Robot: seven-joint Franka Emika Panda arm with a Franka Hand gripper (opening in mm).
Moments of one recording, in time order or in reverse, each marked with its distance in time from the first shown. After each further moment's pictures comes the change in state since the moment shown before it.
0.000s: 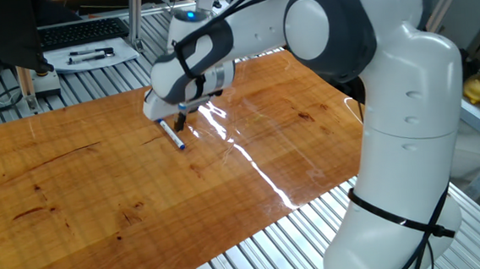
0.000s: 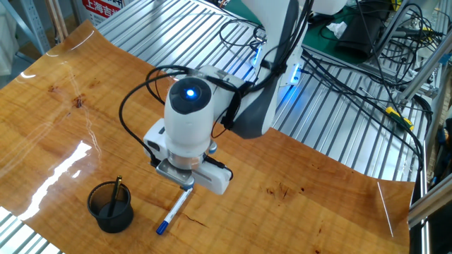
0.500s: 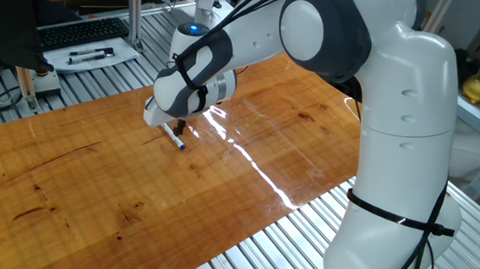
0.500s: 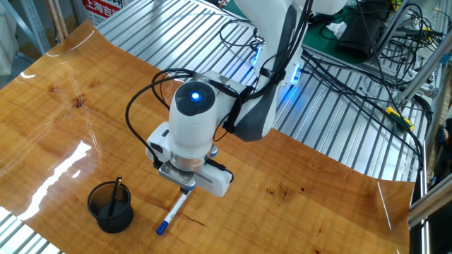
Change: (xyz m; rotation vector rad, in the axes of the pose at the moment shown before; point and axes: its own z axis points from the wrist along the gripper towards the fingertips) arm 0.002 0.001 0.019 0.006 -0.064 0.009
